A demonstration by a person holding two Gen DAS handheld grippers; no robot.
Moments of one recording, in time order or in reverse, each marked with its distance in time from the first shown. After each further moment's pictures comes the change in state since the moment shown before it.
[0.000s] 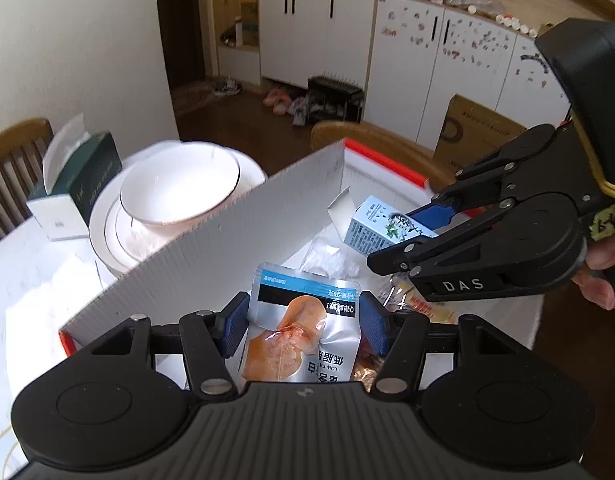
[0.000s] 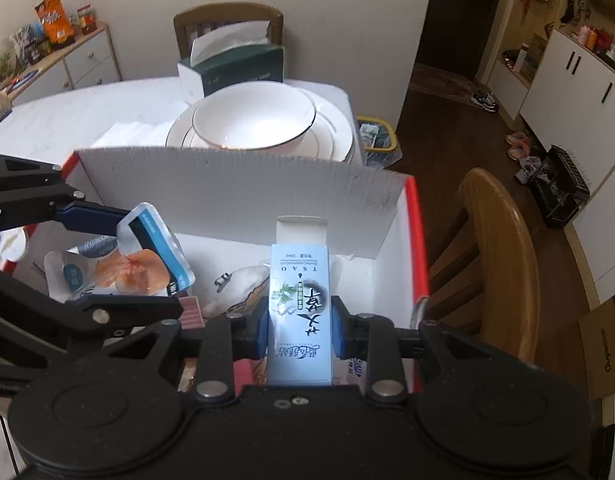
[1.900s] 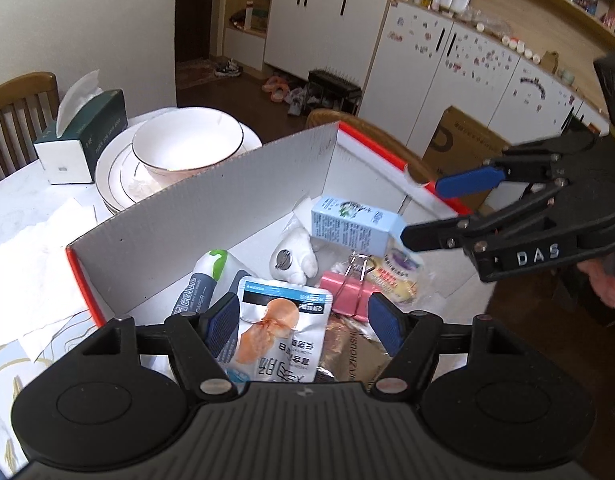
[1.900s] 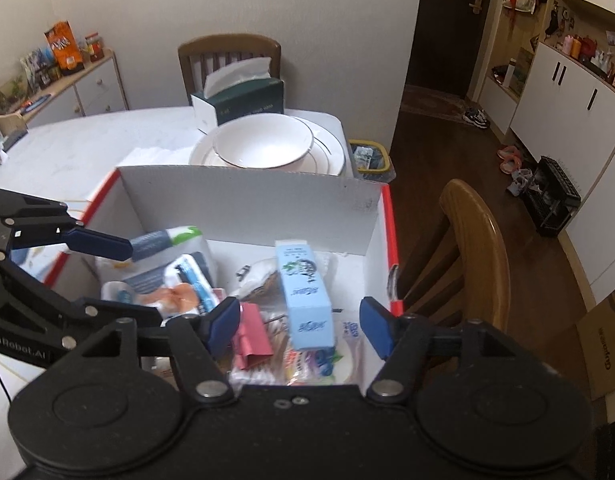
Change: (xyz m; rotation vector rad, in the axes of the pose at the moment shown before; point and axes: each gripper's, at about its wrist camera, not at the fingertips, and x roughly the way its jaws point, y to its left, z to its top) left arm -0.040 0.007 -0.028 -0.125 0.001 -0.074; right arm -0.066 0.002 -0.027 0.033 -0.100 0.007
